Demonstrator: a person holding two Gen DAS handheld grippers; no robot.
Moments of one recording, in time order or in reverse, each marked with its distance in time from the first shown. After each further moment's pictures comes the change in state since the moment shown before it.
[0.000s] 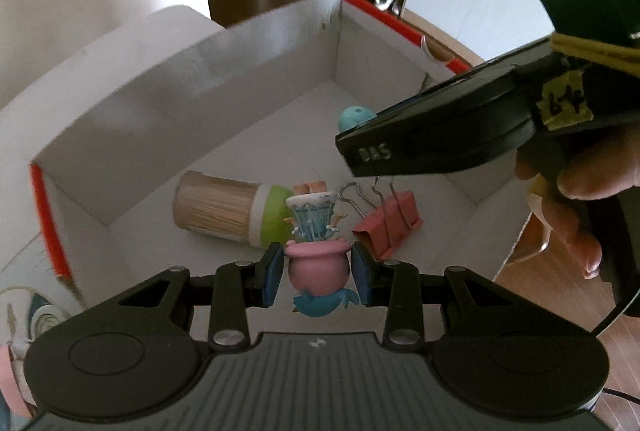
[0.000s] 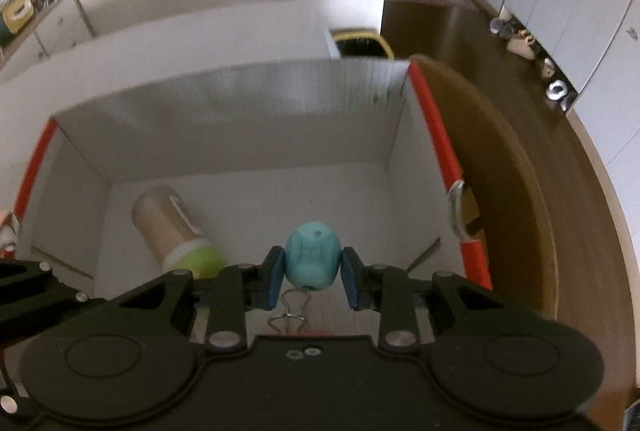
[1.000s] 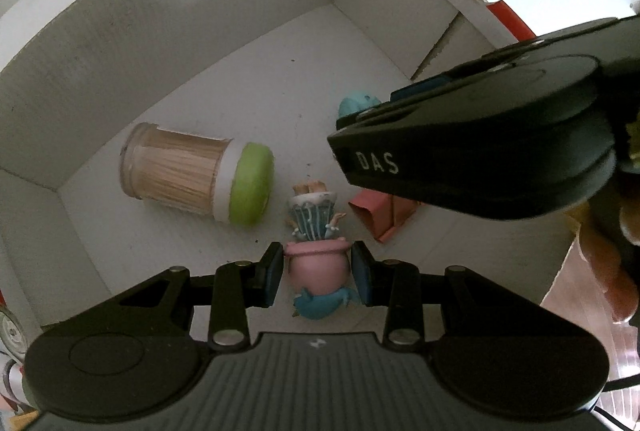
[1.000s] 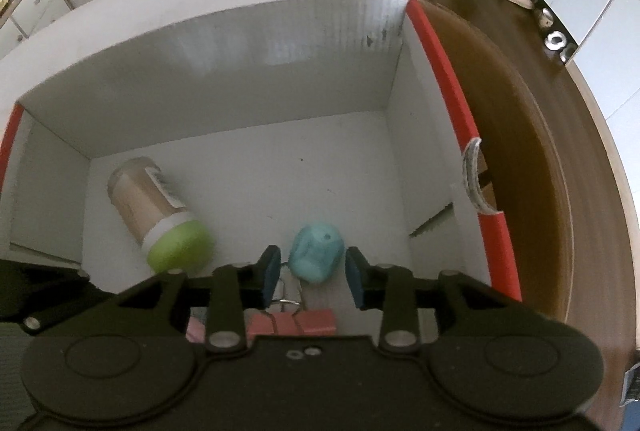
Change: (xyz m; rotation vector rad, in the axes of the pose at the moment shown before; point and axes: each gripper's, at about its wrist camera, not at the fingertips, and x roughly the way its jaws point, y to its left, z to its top) left arm 0.045 0.003 0.017 -0.040 0.250 -0.055; right arm 0.014 -0.002 0.006 0.086 0.106 -0.011
